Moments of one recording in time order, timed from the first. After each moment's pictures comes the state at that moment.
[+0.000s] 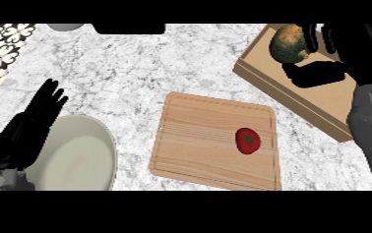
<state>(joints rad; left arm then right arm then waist) 0.00 0.27 0.16 -1.65 0.26 -0.07 0.26 -0.69 -0.48 0.14 -1.75 0.73 0.28 0.60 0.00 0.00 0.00</state>
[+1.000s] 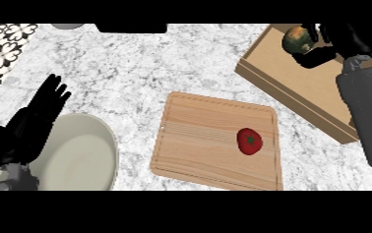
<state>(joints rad) -0.04 0.24 0.17 -1.65 0.23 -0.08 0.28 -0.75 -0.46 -0.01 -1.10 0.83 0.04 0.08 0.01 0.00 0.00</state>
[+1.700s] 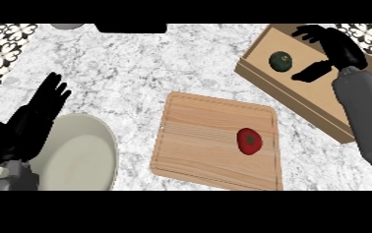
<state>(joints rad) -0.06 0.24 0.18 -1.63 0.23 -0.08 0.28 -0.78 -0.45 -0.11 -0.73 0.77 0.04 -0.11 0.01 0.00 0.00</state>
